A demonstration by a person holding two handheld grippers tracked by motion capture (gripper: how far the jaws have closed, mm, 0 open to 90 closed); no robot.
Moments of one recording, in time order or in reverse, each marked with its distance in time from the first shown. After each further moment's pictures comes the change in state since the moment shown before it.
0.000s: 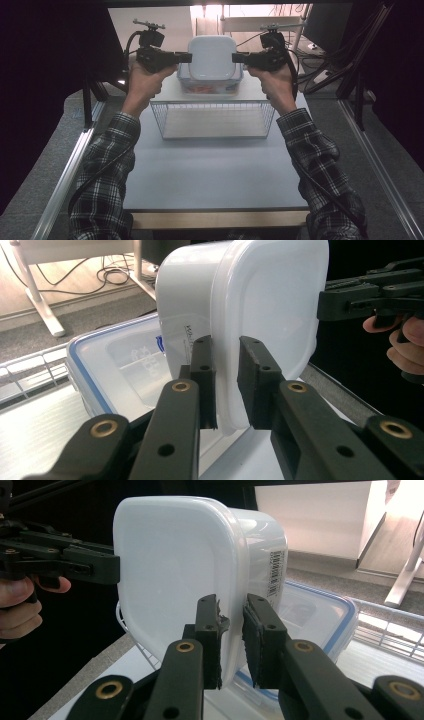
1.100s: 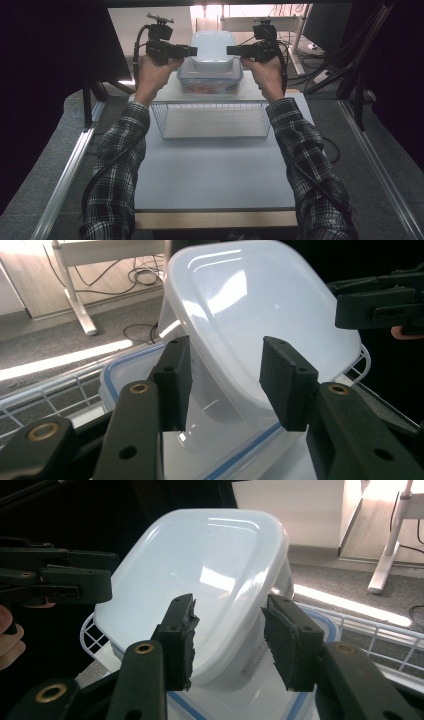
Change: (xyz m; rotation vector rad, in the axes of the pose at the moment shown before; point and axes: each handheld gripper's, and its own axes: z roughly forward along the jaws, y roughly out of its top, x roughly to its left) left arm 0.014 0.017 0.030 -0.004 0.115 0.001; right arm -0.018 0.016 0.034 0.015 -0.072 0.068
